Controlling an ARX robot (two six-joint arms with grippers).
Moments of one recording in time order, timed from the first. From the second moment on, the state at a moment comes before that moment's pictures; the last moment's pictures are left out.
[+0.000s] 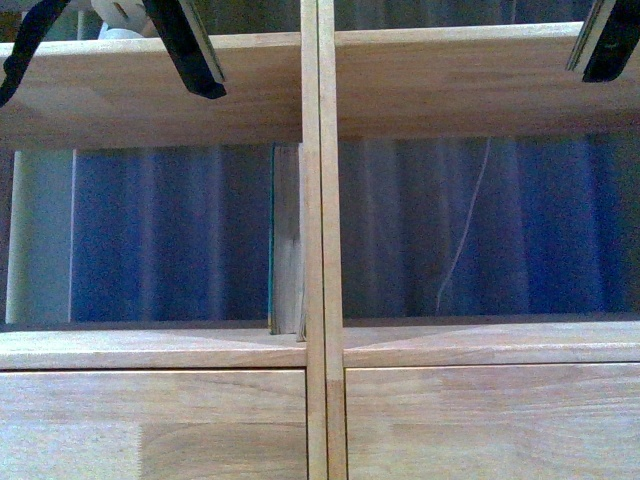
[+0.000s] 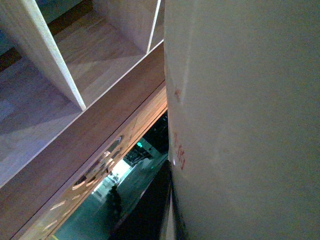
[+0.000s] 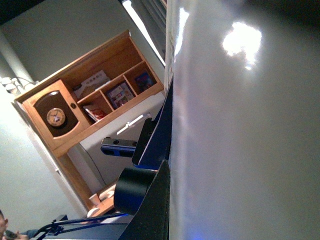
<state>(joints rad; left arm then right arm) -0.43 1.32 0.97 1.29 0.57 -1.46 0.47 0.98 0.85 0.76 -0.59 0.98</state>
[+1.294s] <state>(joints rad) -0.01 1.48 1.25 0.66 0.27 -0.33 -0.40 0.92 0.84 0.71 -0.67 0.68</state>
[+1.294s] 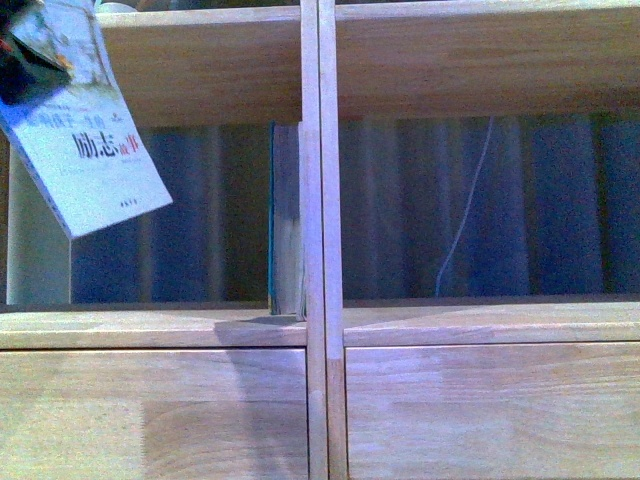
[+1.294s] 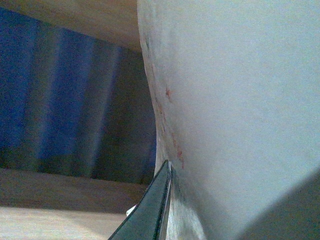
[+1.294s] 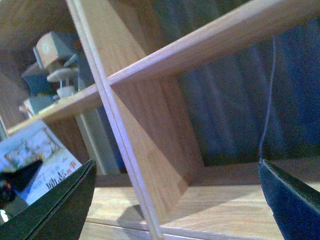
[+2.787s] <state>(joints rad) -0.15 2.15 1.97 0.42 0.11 0.14 -0.44 0.66 0.67 0.65 -0.79 0.37</state>
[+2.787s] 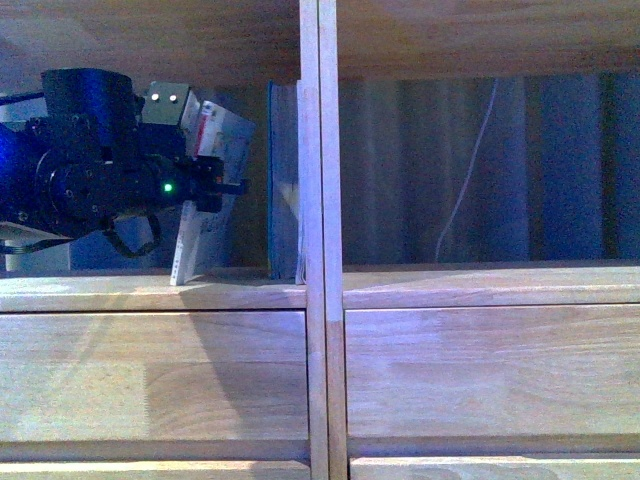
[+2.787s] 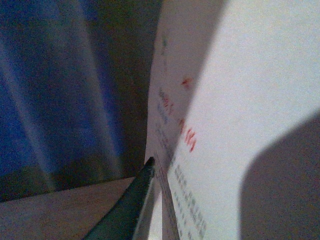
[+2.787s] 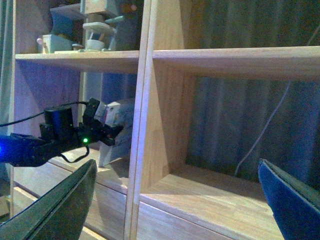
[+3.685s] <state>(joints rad) -0.14 1.77 1.34 0.64 0.04 0.05 -0.44 0.66 0.67 0.65 -0.79 0.37</state>
